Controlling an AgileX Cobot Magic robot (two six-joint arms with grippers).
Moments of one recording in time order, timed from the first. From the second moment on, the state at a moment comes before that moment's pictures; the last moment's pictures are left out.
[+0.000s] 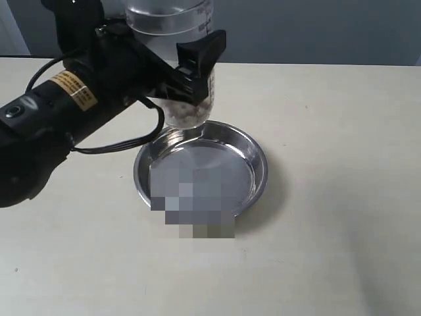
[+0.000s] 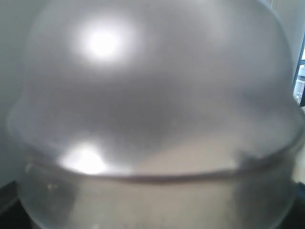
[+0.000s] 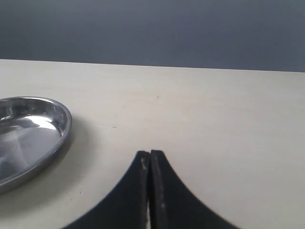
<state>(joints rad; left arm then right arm) -0.58 1.43 -0.65 -0.05 -0.79 -0.04 0.14 0.00 0.00 0.06 0.31 -0.03</state>
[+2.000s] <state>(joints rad) -0.58 1.67 -0.64 0.03 -1.00 -0.15 0.14 0.00 0.00 0.06 0.31 -0.03</state>
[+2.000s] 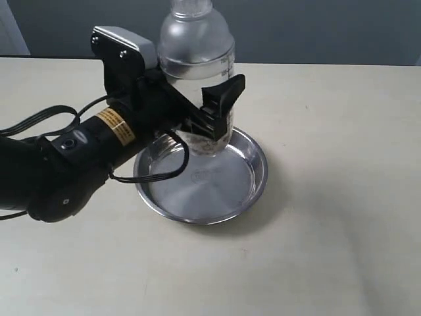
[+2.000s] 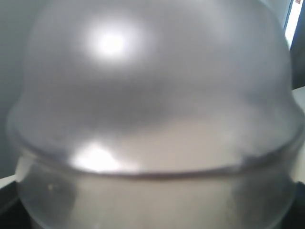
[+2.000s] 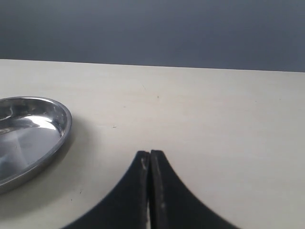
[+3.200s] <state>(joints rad) -0.58 2.01 -0.65 -0.12 -1.17 -0.07 0.14 0.00 0.00 0.06 0.31 -0.03</state>
